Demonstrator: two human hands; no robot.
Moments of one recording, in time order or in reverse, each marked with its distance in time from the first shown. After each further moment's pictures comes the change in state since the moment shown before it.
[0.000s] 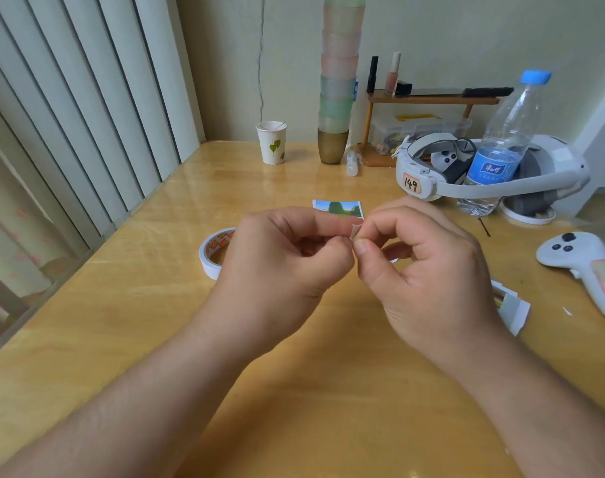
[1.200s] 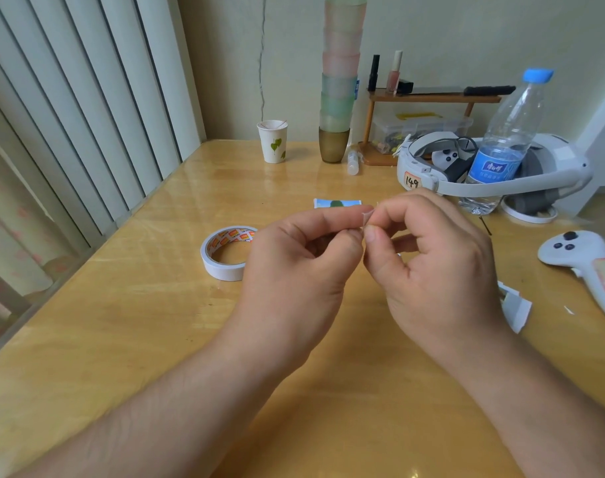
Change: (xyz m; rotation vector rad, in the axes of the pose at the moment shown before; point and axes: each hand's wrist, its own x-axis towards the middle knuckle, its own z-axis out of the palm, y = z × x) left_hand -0.006 0.001 0.024 -0.208 0.093 -0.078; right_hand 0.002 0.000 0.001 -0.153 0.090 -0.054
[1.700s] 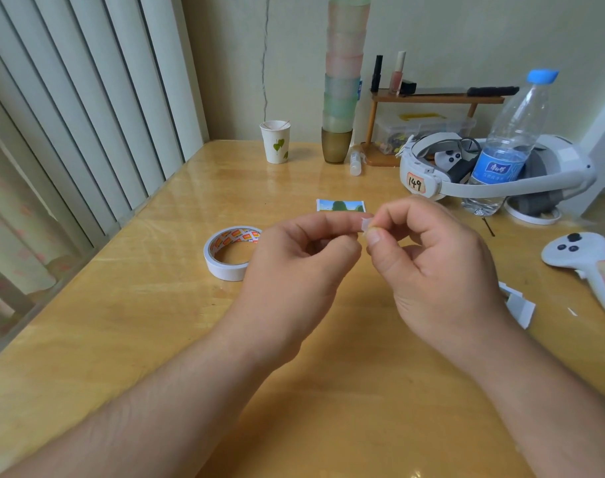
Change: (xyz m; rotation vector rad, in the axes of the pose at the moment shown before) left_hand 0.005 0.001 -0.008 0.006 -0.071 -0.087; right_hand 0.001 -0.004 -0.002 0.212 -0.103 0.245
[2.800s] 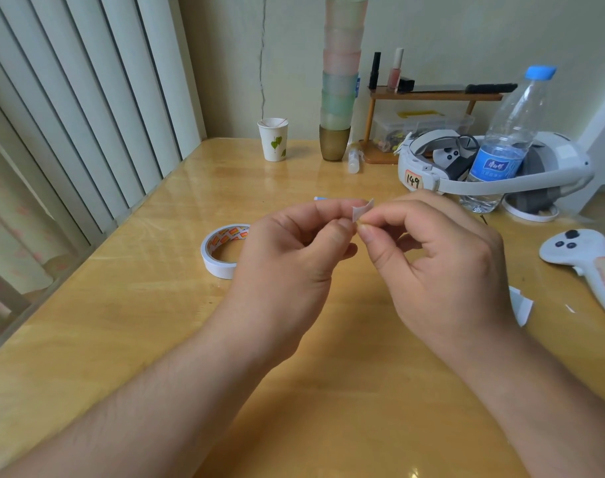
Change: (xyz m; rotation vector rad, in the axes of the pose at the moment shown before) left_hand 0.003 -0.006 -0.001 -0.059 0.025 0.081; right_hand 0.000 0.005 -0.004 -0.222 0.106 -0.292
